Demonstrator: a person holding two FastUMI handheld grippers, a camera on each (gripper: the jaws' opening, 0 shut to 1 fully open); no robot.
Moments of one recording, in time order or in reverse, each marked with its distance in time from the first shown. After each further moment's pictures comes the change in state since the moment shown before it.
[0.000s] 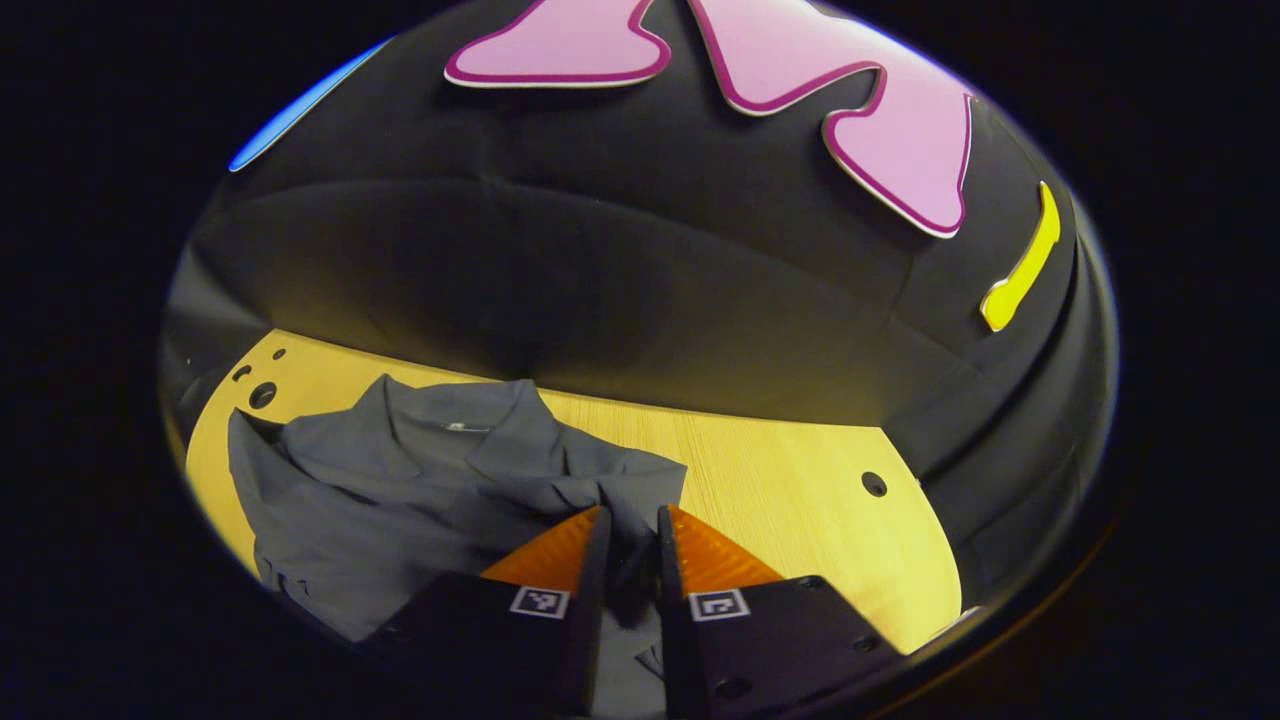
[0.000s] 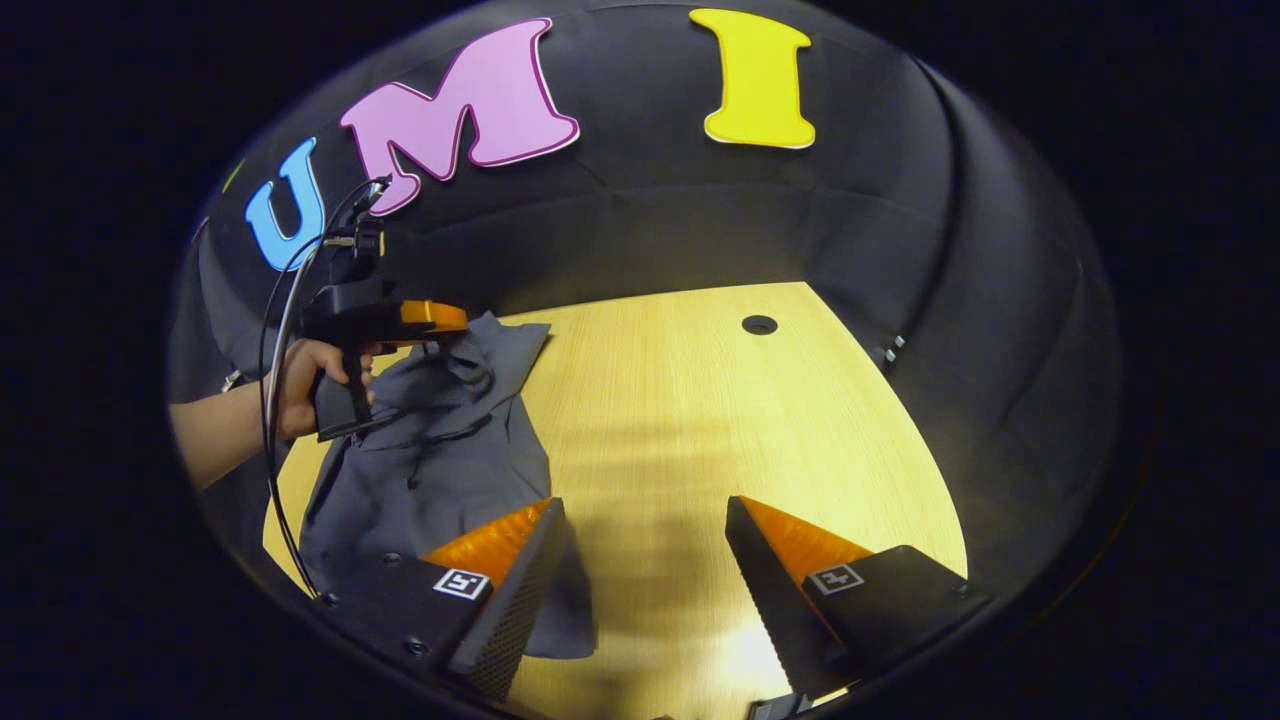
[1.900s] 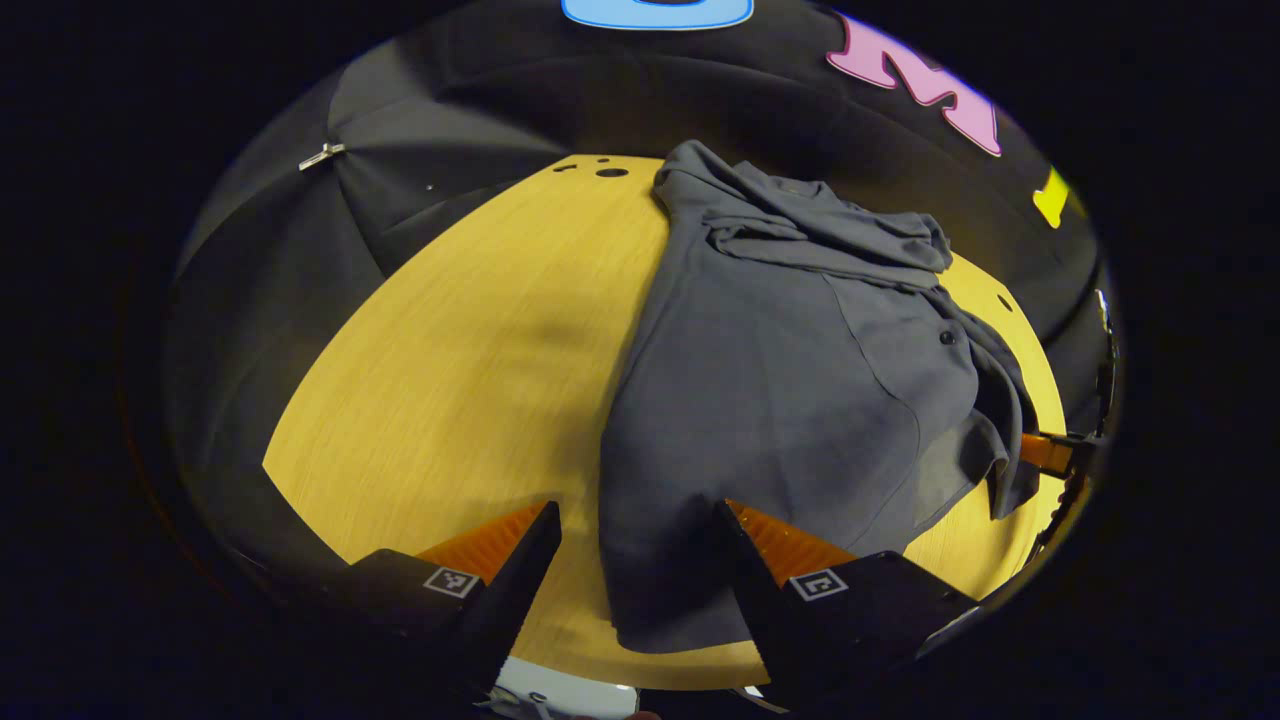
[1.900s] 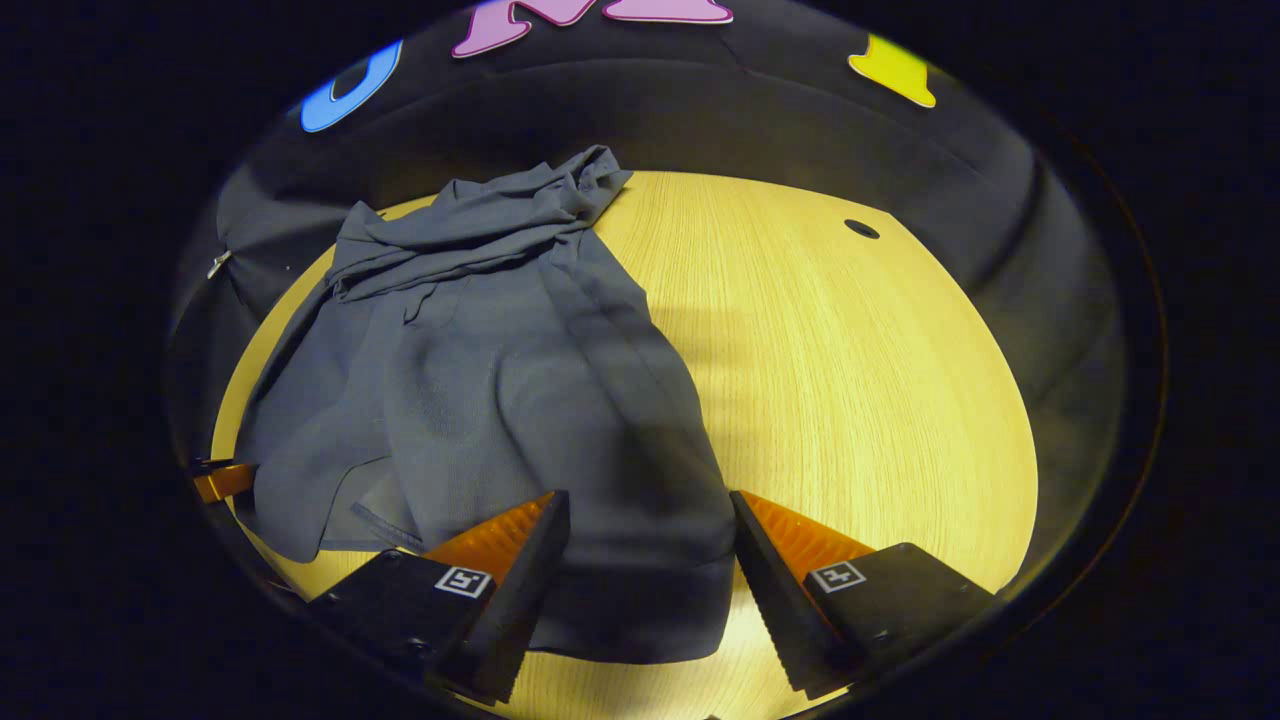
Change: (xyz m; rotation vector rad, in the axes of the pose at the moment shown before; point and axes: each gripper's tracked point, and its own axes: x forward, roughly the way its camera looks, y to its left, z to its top) left arm -0.337 0.276 -0.298 -0.091 0.329 0.391; right arm 0.058 0.082 -0.136 -0.170 0.243 -0.036
